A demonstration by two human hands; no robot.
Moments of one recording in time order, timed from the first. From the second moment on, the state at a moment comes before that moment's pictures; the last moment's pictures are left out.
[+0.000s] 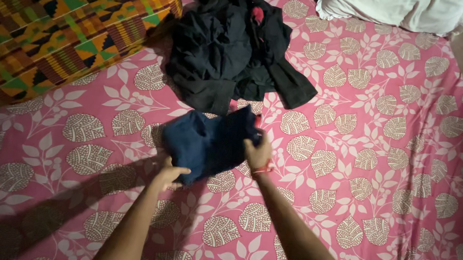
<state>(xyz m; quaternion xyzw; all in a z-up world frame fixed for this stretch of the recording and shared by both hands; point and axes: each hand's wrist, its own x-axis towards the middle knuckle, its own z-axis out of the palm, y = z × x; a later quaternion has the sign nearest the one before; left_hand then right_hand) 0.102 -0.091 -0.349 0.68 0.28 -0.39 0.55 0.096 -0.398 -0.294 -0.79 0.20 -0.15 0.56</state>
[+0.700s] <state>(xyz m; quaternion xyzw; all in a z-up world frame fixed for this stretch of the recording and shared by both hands) 0.087 -0.053 -0.416 0.56 0.34 -0.34 0.67 0.054 -0.254 -0.244 -0.98 -0.10 0.13 0.13</state>
